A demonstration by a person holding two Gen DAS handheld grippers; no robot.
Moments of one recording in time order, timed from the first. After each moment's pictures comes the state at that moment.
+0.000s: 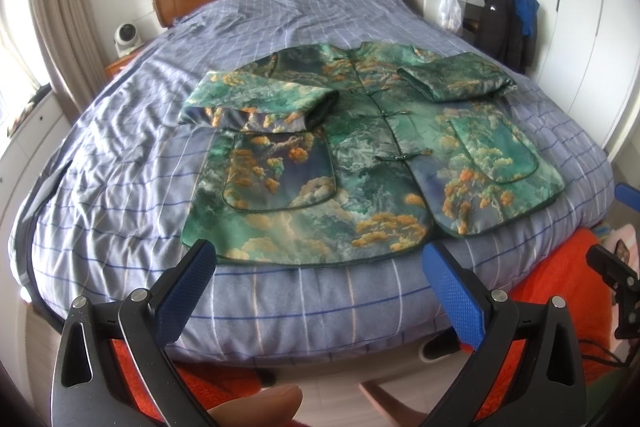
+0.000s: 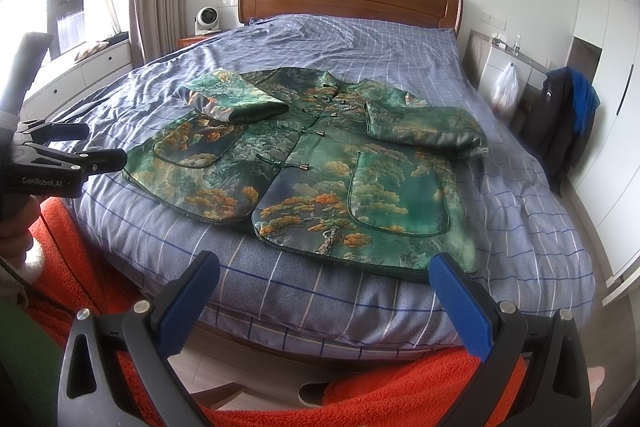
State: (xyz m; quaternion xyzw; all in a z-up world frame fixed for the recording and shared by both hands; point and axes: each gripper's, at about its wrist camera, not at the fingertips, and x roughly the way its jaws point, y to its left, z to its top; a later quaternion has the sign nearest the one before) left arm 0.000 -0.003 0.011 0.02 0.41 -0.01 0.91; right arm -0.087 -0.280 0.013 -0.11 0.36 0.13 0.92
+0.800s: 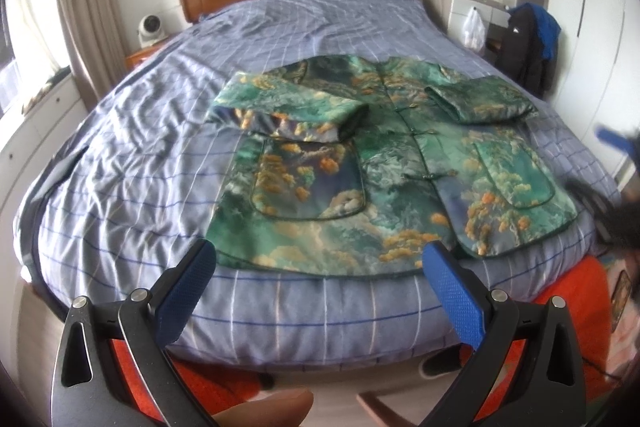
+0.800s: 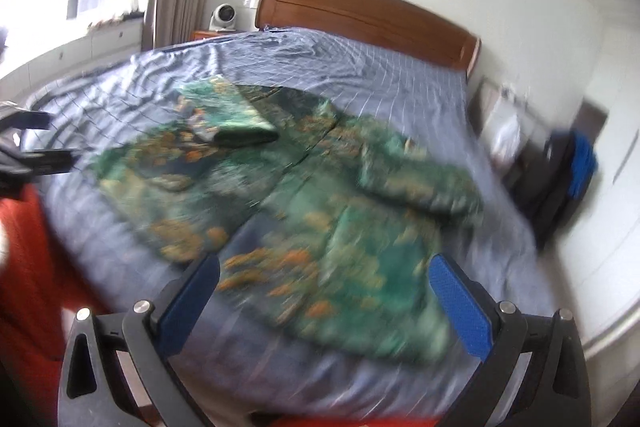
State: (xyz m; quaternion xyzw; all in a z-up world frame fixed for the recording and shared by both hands) left arm 0.001 0.021 0.012 -0.01 0.39 0.03 0.92; right arm -0.008 -0.264 0.016 -0.22 0.30 0.14 0.92
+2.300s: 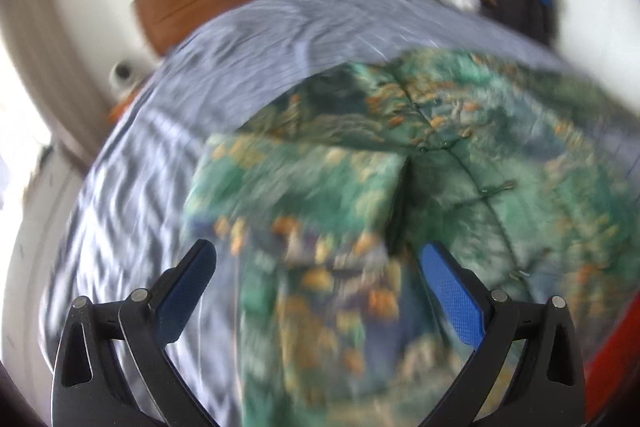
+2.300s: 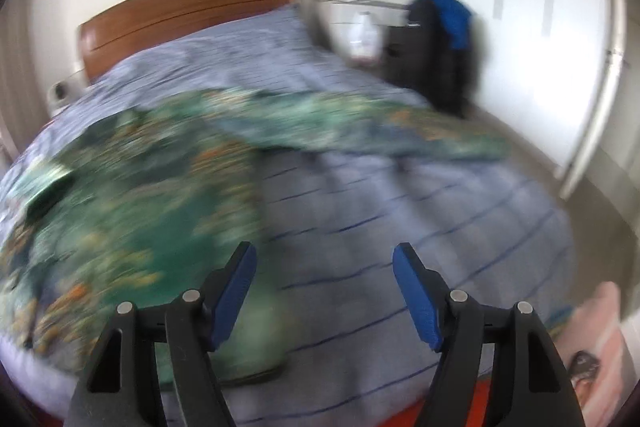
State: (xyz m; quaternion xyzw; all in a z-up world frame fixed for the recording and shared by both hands) left arm 0.213 0.009 -0.020 0.16 0.41 0.01 0.90; right arm 0.057 -0.448 -0.056 0.03 0.36 -0.08 0.93
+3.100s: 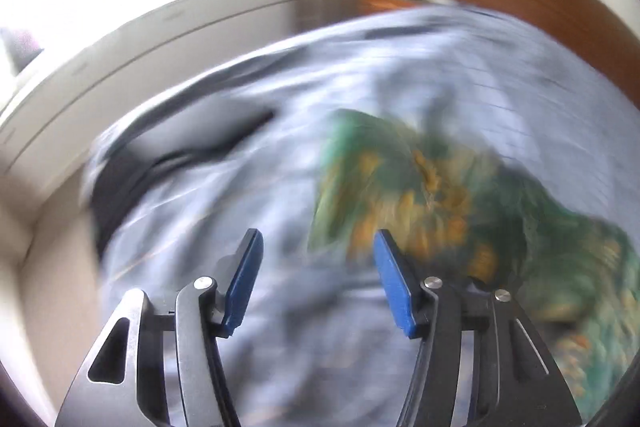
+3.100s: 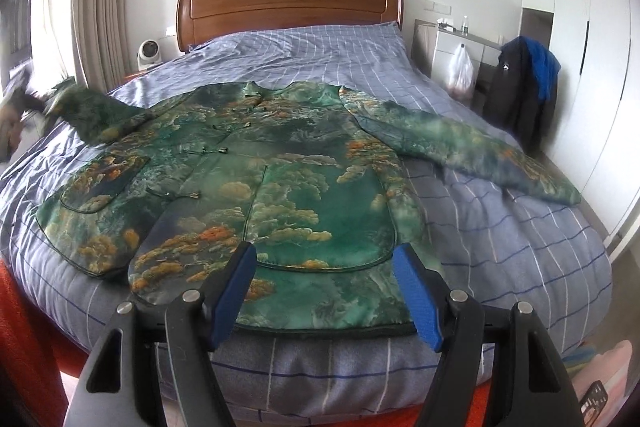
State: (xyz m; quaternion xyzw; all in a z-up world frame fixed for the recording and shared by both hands) left arm 0.145 0.386 -0.030 -0.21 0.38 0.42 0.79; right arm 0.012 -0.349 -0.049 -0.04 0.34 0.05 0.94
